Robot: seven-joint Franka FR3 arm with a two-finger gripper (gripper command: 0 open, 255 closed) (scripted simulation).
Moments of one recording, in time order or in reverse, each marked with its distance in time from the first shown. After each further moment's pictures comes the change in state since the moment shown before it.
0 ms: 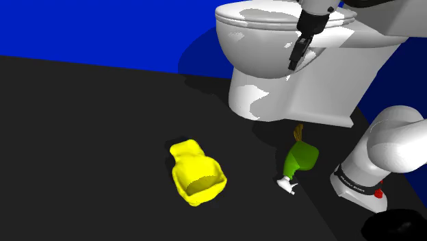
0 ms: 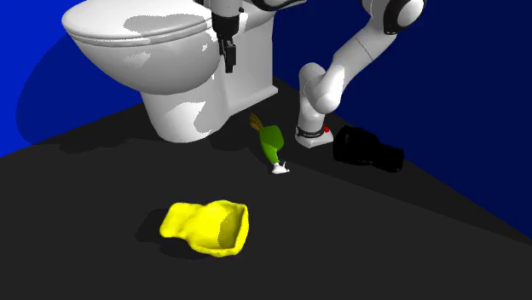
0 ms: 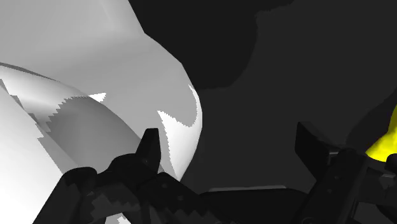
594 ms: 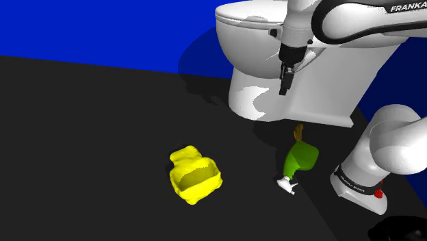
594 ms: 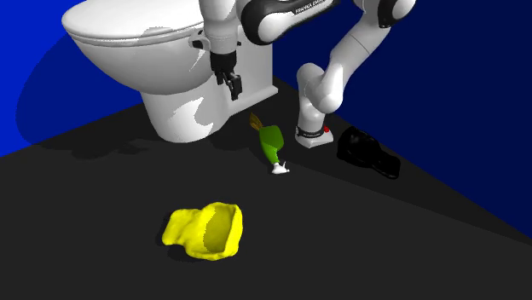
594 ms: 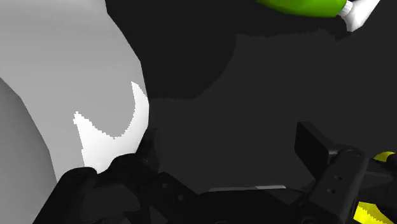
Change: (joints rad) arm 0.116 0.084 -0.008 -0.128 0.017 0.111 -0.197
